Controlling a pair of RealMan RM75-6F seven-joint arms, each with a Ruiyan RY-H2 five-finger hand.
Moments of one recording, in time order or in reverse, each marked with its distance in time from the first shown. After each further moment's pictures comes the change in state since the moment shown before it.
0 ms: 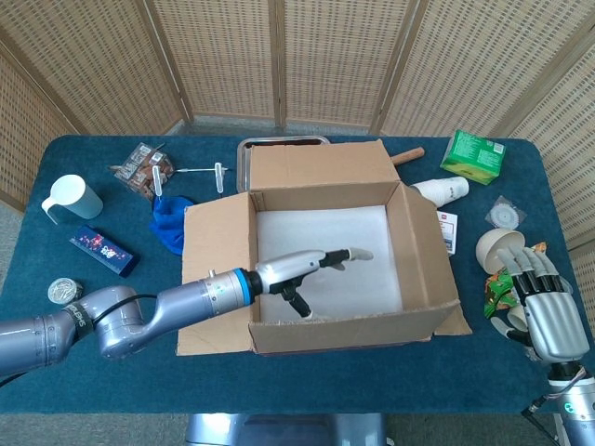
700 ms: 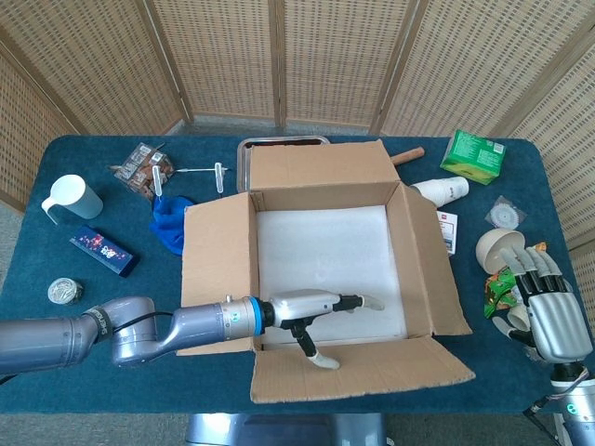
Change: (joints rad) left arm -0.144 -0.039 0.209 0.006 0.128 0.109 -0.105; right arm -0.004 0.005 0.001 -0.001 -0.001 0.011 0.013
